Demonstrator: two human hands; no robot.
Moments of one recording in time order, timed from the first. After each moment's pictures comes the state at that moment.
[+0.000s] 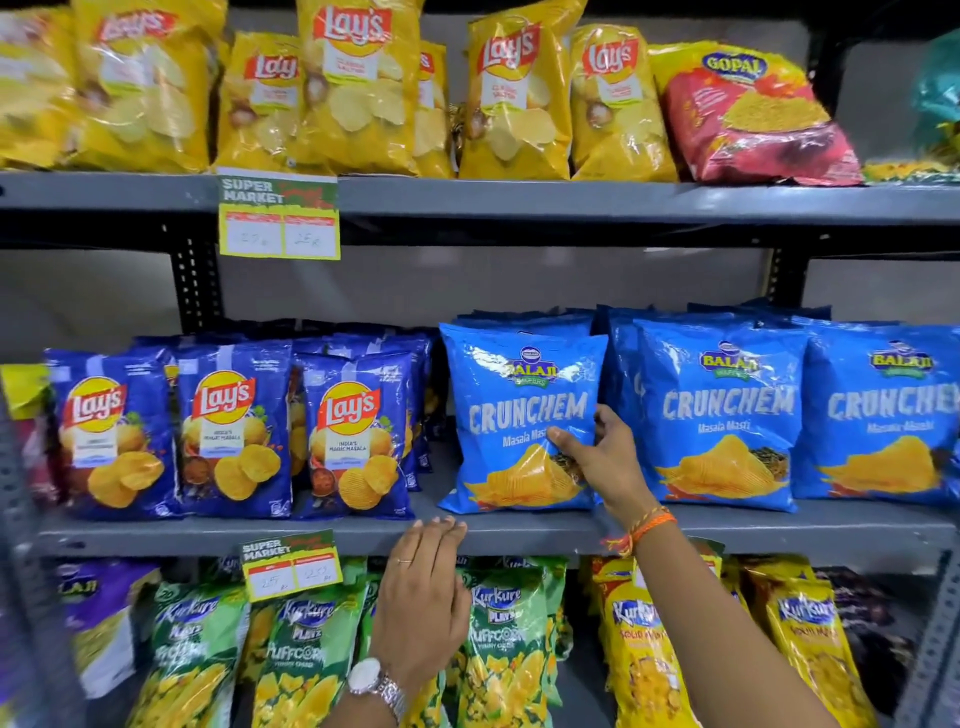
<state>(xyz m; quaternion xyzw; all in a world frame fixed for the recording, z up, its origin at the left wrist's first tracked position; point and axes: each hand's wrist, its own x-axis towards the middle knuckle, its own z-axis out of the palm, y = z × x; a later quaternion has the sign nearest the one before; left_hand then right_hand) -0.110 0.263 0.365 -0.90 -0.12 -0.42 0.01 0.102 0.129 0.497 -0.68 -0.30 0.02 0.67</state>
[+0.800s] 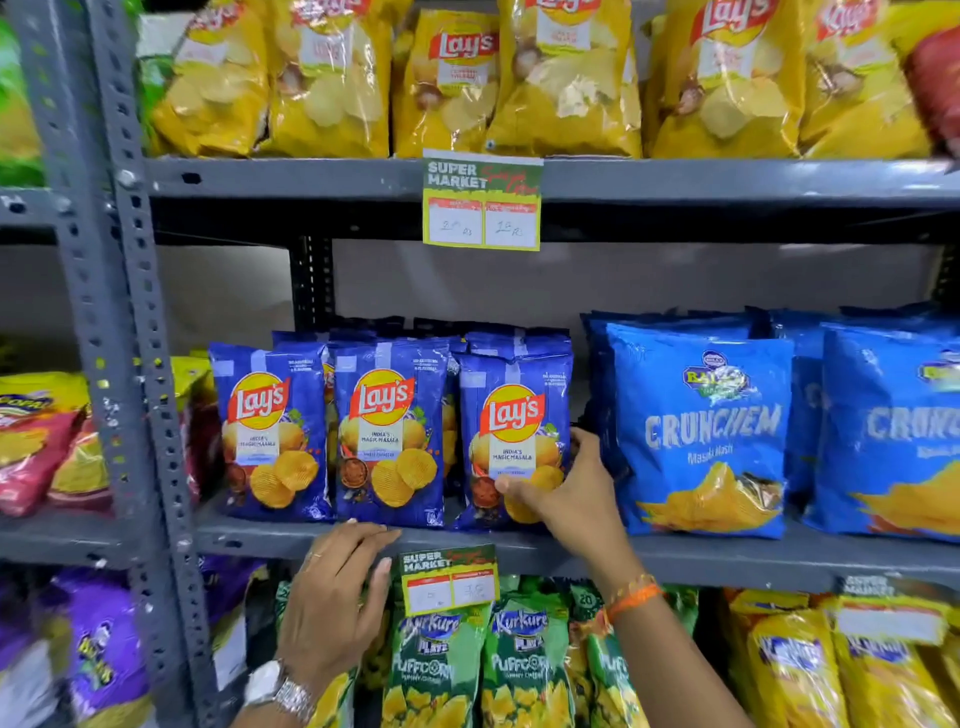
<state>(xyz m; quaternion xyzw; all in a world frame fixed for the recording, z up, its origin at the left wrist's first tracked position) -0.265 0.460 0.373 -0.83 -0.13 -0.53 0.01 -0.066 0.281 0.483 -0.72 -0.36 -0.01 0.59</state>
